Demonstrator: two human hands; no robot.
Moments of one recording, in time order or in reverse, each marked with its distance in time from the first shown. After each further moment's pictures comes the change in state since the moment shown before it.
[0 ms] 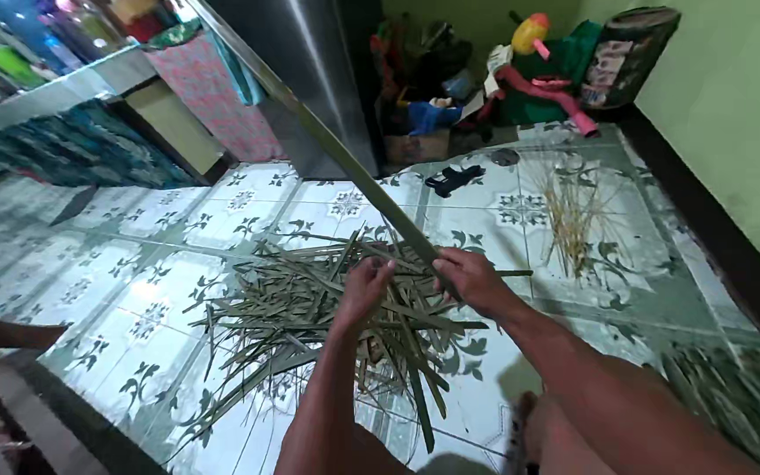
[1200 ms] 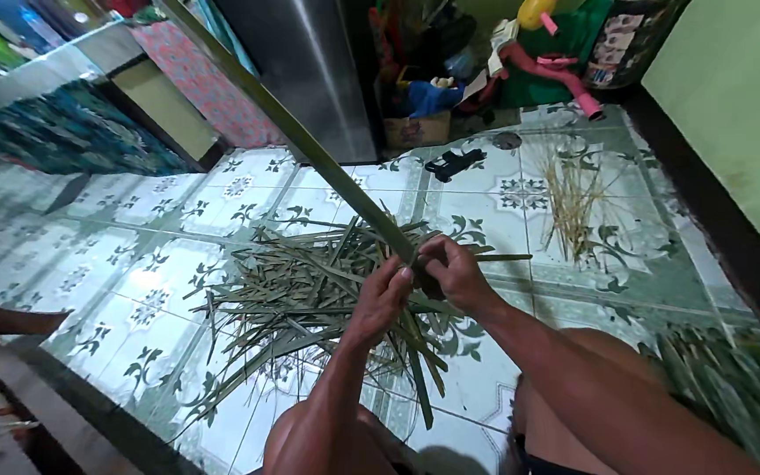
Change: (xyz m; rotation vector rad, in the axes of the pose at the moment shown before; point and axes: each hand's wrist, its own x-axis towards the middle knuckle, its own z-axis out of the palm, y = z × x) left_hand -0.042 -0.016 0.019 -0.261 -0.213 0.204; right_hand -0.014 0.006 0.047 0.283 0.090 -0.139
